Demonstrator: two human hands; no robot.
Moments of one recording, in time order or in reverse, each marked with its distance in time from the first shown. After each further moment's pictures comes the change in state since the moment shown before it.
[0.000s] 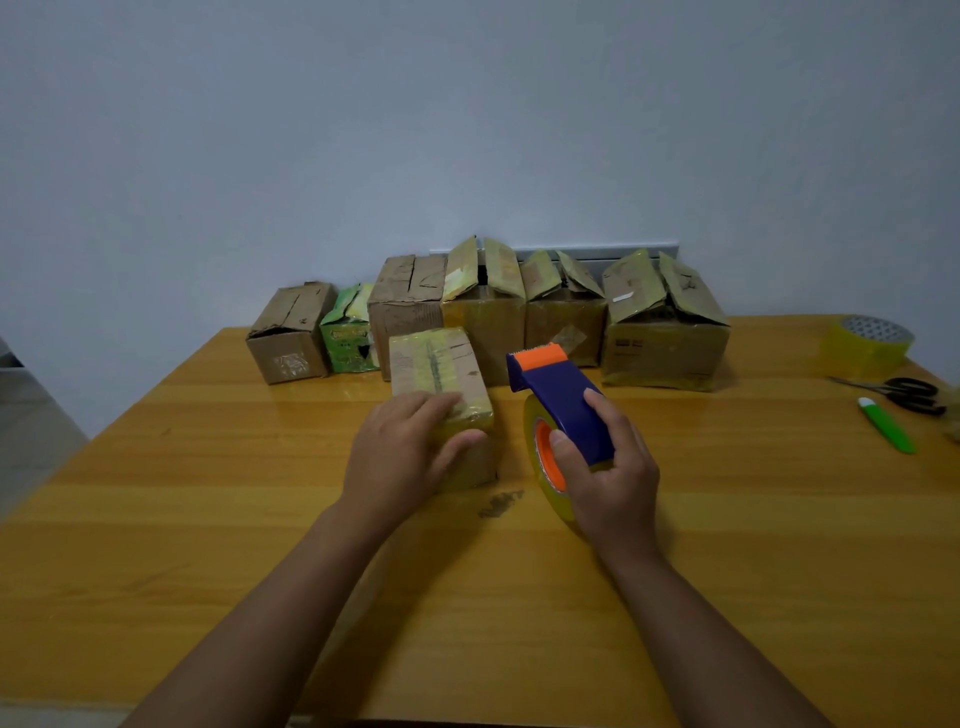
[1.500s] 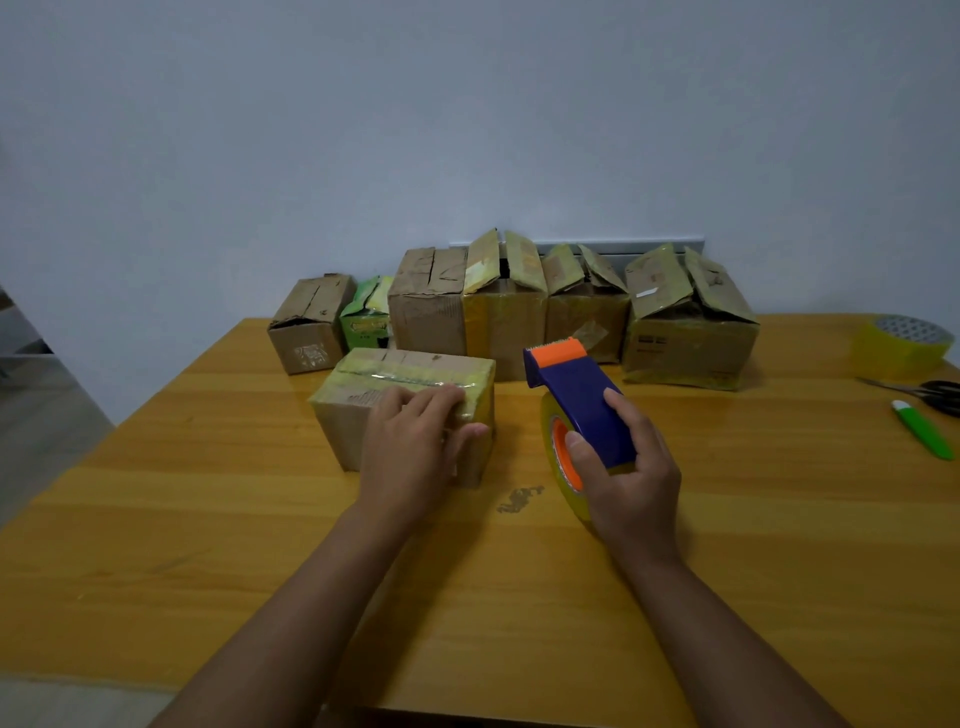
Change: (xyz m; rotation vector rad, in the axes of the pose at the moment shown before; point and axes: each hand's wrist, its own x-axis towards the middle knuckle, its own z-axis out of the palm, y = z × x) left_hand -0.004 -0.001 -0.002 0.130 0.012 -0.091; right_hand -0.004 -0.007 0.003 0.039 0.025 -0.008
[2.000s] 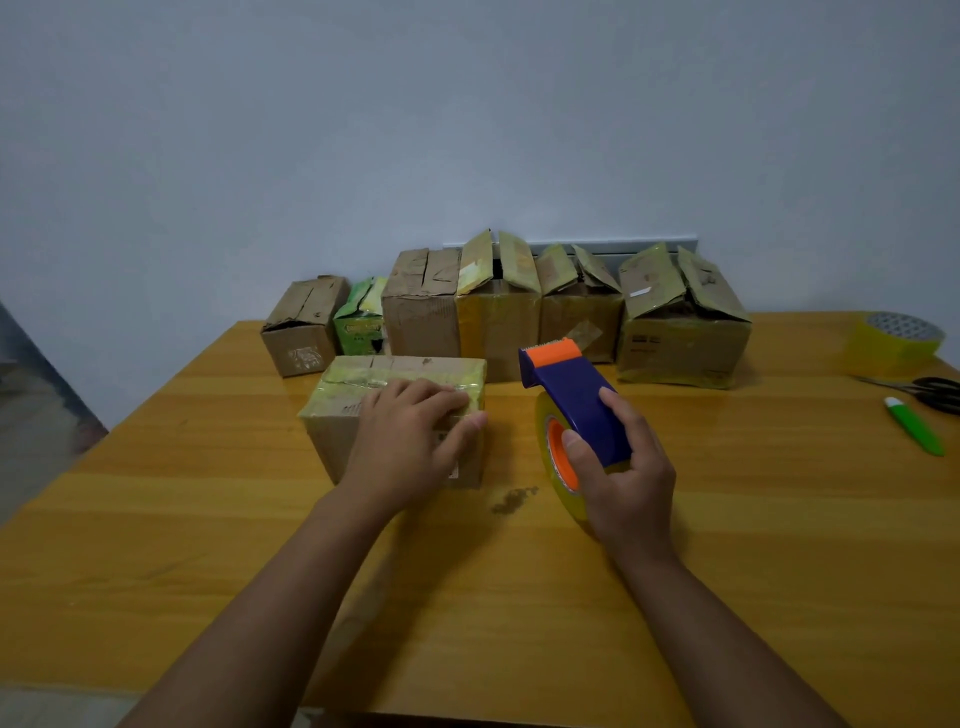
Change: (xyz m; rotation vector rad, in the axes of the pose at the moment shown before) left_hand 0.011 0.002 -0.018 -0.094 -0.141 -0.012; right_hand 0.002 0.000 -0.001 0.026 -0.009 0.020
